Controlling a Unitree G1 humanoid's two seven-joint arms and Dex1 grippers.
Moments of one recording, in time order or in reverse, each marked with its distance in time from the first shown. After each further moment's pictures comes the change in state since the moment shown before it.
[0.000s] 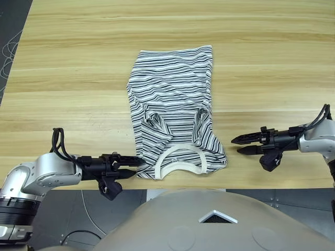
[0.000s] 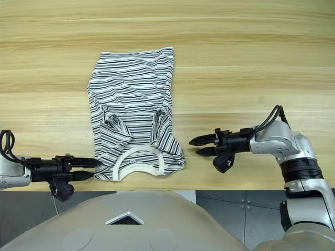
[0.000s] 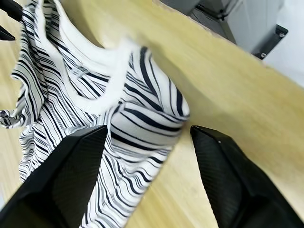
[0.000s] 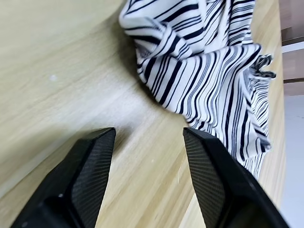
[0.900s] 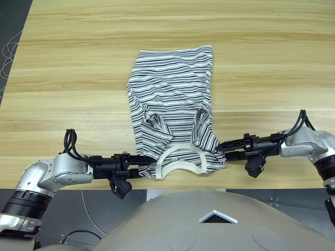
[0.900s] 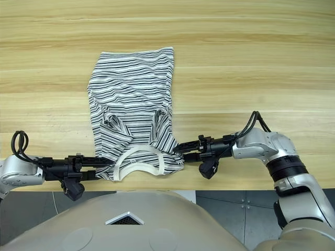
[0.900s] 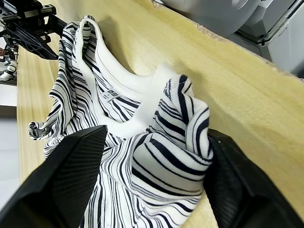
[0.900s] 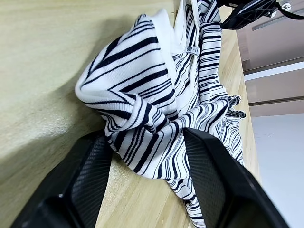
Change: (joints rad) left arm -0.080 -0.012 -0.159 0.069 0.054 0.000 0.217; right arm -0.038 0.027 0.174 -0.008 -0.165 0.000 -0.328
